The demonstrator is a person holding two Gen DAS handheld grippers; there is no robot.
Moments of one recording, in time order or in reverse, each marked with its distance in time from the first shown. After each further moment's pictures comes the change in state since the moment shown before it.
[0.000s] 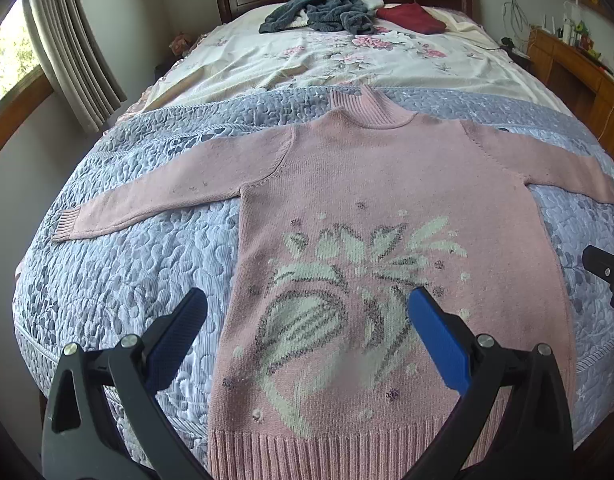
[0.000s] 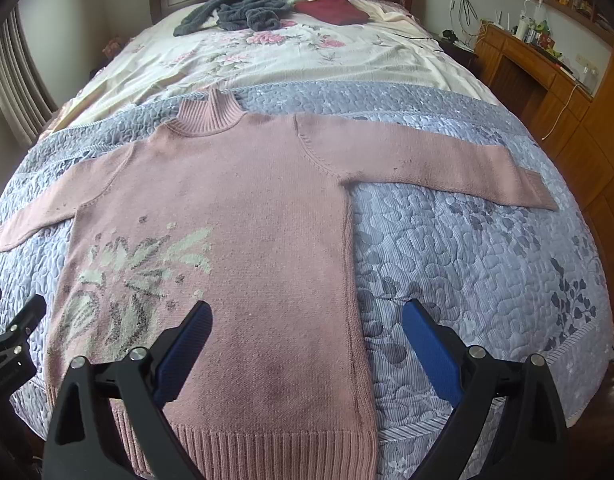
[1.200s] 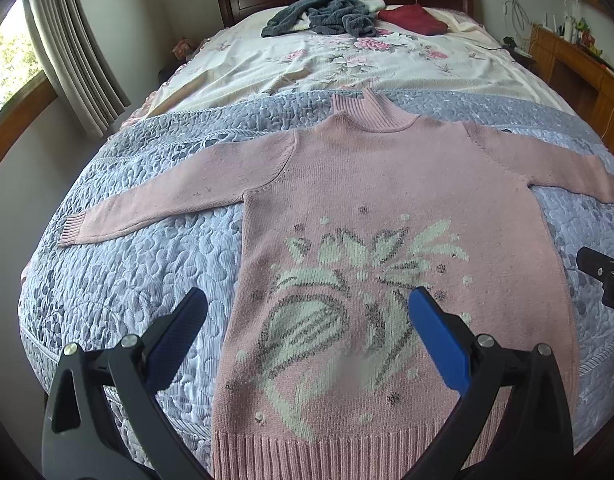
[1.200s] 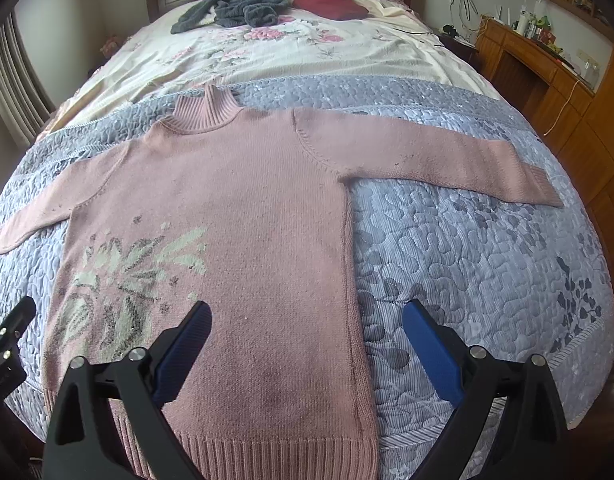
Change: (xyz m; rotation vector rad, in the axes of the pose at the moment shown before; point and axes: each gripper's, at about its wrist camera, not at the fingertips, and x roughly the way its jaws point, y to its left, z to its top) left arm -0.003 -0.002 0.004 0.005 -0.008 0.020; right arm 0.013 -0.005 0.003 0.010 0.013 0.007
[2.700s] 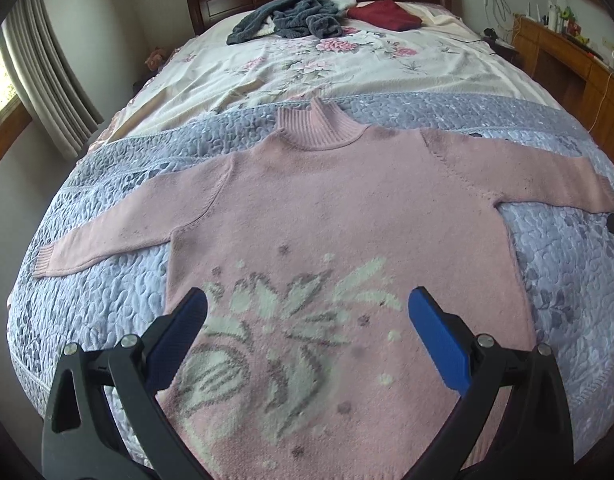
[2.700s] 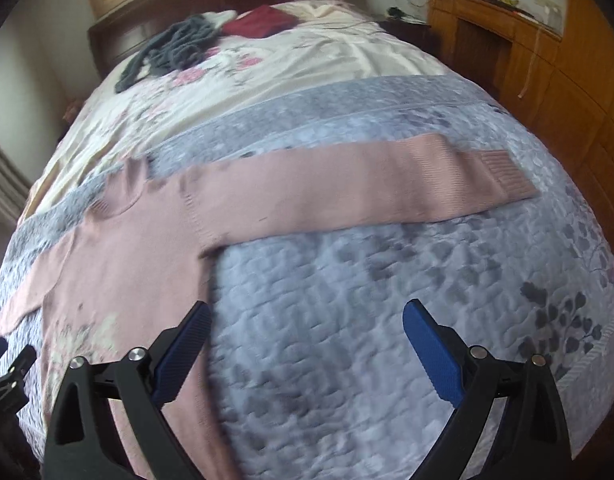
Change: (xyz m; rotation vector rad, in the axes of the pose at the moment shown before) left arm 0.025 -0.102 0.054 0.049 -0.003 -0.047; right arm 0.039 -0.204 0.062 0.236 -0.033 0.018
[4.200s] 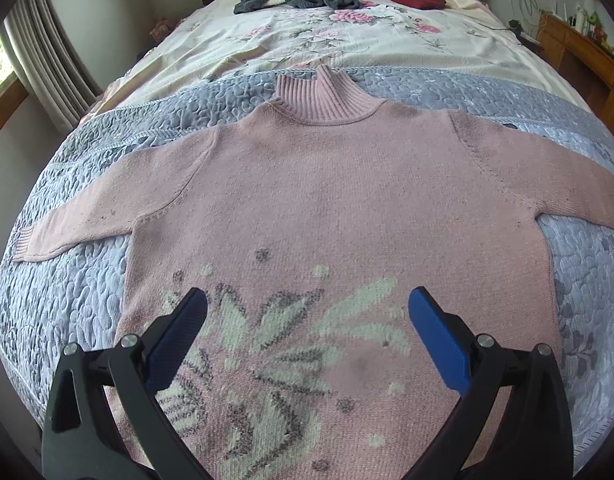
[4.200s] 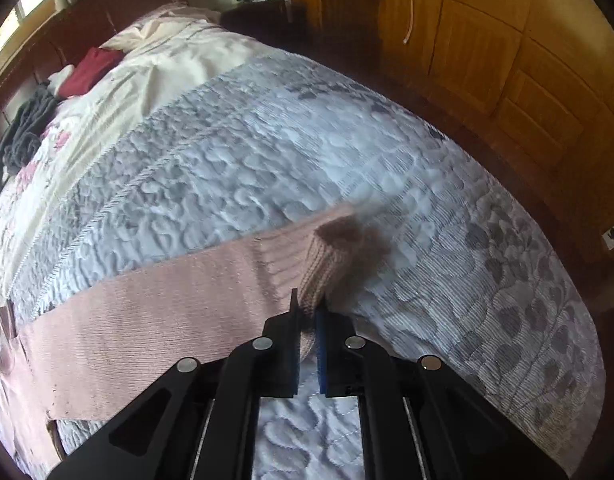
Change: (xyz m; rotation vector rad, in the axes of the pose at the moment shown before) left arm 0.074 0.000 0.007 -0.075 0.098 0.037; right arm 0.095 -0.241 0.118 0.284 0.025 -0.184
